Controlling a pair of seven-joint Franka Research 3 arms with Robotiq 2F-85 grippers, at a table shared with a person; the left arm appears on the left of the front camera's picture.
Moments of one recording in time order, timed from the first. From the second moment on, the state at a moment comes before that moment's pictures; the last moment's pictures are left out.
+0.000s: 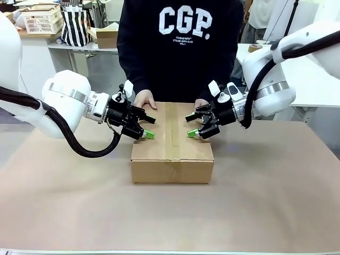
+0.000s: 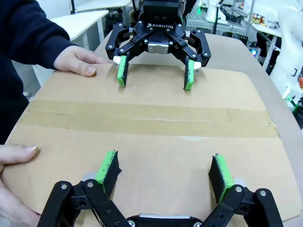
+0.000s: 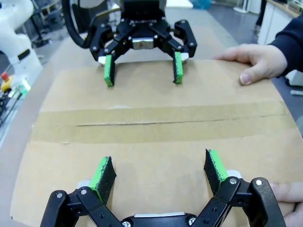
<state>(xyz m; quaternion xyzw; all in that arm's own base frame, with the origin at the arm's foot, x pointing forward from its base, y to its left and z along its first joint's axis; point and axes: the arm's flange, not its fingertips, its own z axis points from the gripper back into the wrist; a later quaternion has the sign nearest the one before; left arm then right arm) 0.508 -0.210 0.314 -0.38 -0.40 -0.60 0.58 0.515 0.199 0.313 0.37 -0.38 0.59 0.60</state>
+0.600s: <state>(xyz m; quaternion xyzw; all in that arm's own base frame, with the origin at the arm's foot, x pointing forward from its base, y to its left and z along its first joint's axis) 0.508 -0.210 0.314 -0.38 -0.40 -0.60 0.58 0.515 0.199 0.313 0.37 -0.38 0.59 0.60</state>
